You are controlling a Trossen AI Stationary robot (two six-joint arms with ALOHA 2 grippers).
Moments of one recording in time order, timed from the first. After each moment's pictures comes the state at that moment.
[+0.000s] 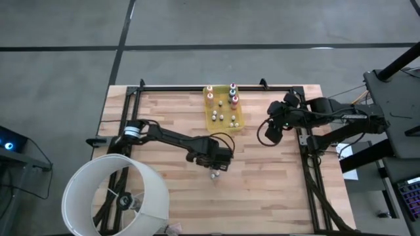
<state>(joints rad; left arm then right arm) -0.14 2.11 1.69 -0.95 0.01 -1.42 0.06 1.15 1.32 -1.27 0.49 0.44</state>
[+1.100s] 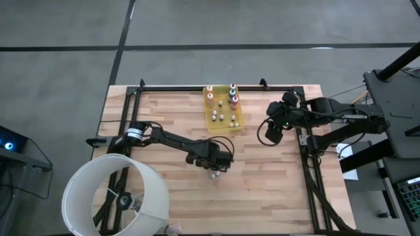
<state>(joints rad) -0.16 2.15 1.68 -0.94 -0.04 -1.46 0.06 1.15 1.33 -1.25 0.49 0.36</state>
